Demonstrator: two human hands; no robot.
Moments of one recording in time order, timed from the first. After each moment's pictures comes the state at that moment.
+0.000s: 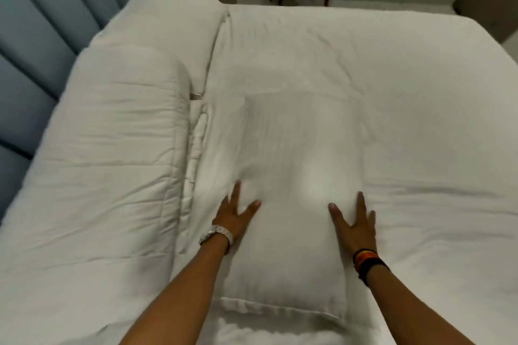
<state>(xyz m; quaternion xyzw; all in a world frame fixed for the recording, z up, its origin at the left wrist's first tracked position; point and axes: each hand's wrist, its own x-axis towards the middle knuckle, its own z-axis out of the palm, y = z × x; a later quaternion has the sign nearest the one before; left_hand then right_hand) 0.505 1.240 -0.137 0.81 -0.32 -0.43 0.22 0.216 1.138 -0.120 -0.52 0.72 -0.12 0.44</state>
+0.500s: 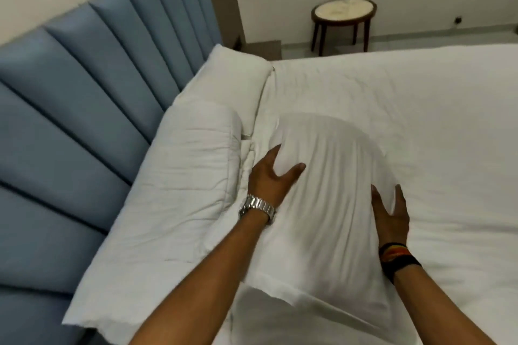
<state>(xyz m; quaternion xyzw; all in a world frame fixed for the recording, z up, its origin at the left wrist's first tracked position) 0.494 1.196 0.072 0.80 -0.38 -0.19 0.43 0.265 1.114 -0.029 -0.44 0.59 -0.41 0.54</state>
